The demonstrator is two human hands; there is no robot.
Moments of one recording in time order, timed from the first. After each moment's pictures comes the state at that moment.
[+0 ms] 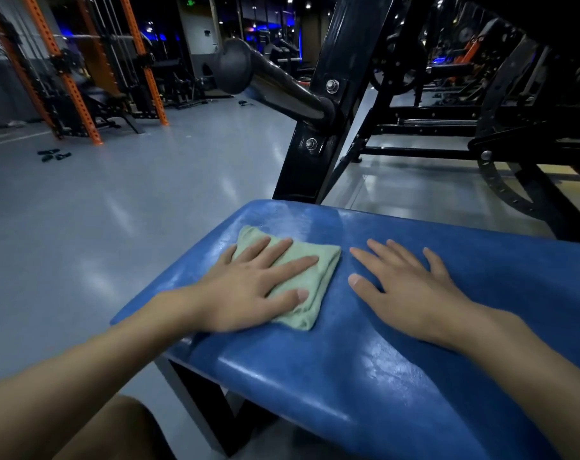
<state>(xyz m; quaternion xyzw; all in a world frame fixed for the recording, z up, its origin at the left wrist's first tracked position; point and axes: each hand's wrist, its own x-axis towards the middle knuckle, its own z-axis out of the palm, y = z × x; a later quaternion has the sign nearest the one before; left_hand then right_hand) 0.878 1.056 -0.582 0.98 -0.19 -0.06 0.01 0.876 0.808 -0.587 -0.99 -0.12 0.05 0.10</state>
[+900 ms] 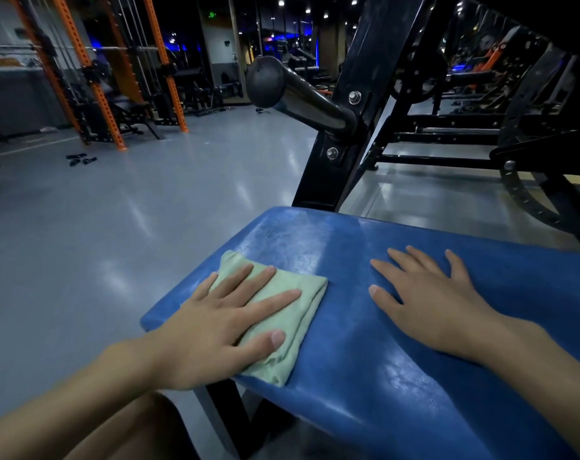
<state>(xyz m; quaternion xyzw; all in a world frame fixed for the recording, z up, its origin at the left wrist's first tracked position) 0.816 1.103 -0.582 0.98 -0.19 -0.06 0.02 0.874 0.815 -0.584 -0.99 -0.13 0.04 0.05</state>
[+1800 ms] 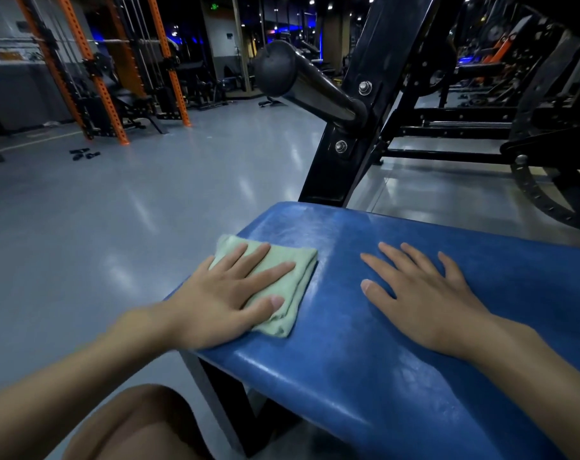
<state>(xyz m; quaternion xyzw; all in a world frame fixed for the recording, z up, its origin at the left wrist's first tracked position) 0.858 1.123 -0.589 0.99 -0.17 0.00 0.00 0.881 0.833 -0.592 -0.99 -0.14 0.05 0.08</state>
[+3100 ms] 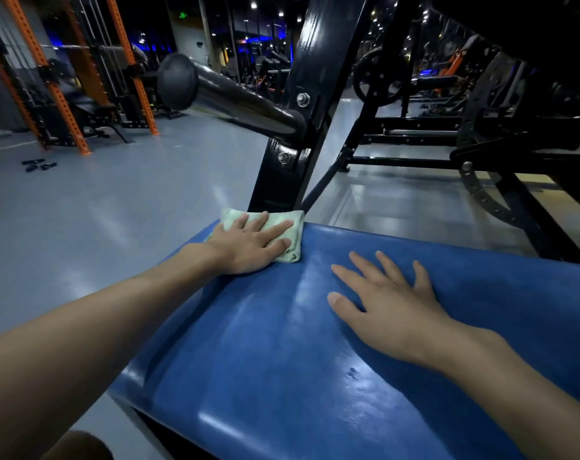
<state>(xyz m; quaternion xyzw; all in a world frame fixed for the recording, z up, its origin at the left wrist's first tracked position) 1.010 1.025 -0.591 1.00 -0.08 -0.04 -0.01 0.890 0.784 -0.591 -0.98 -0.13 0.05 0.10</state>
